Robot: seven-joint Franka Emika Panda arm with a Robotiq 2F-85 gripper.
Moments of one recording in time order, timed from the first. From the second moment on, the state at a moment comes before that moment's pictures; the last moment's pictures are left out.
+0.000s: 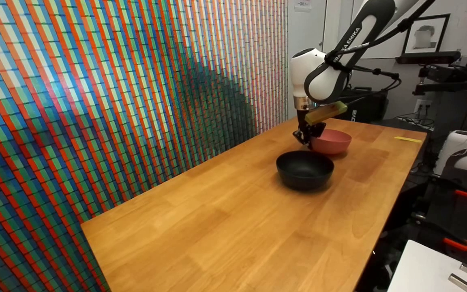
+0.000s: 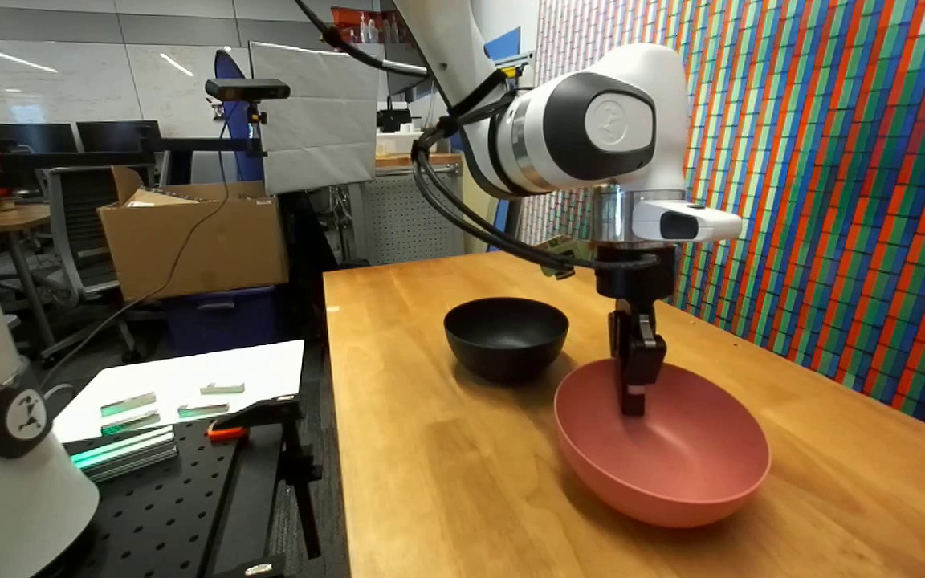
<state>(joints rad) 0.19 0.50 -0.16 -2.06 -0.20 2.50 0.58</state>
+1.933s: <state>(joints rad) 0.25 0.01 0.17 -2.56 -0.40 2.79 0.53</state>
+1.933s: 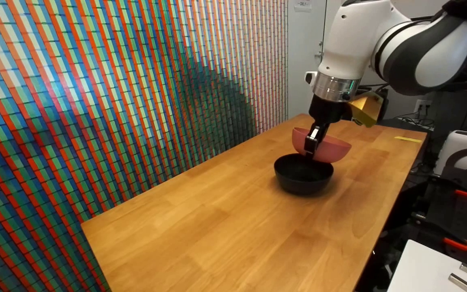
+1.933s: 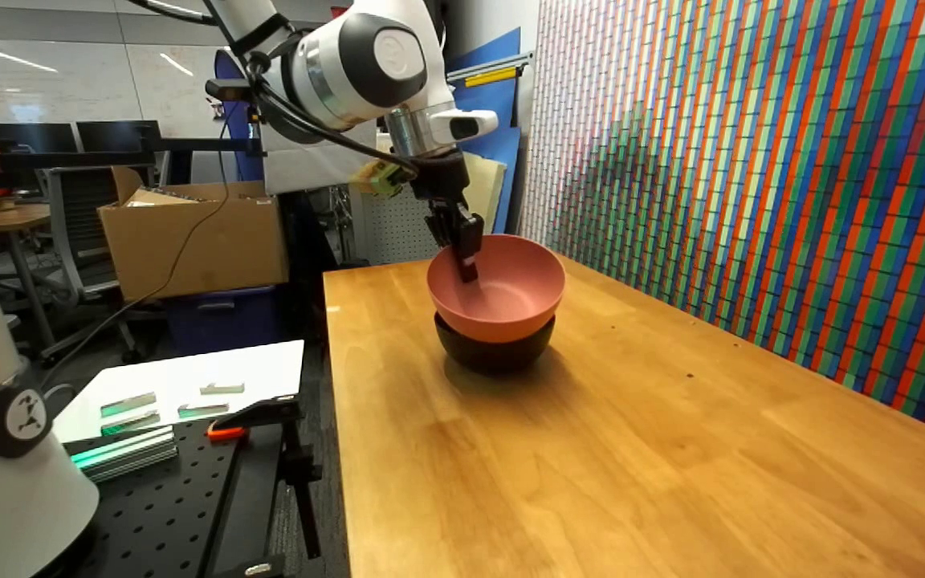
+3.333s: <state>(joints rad) 0.27 0.11 0.17 -2.54 -1.08 2.91 1.06</state>
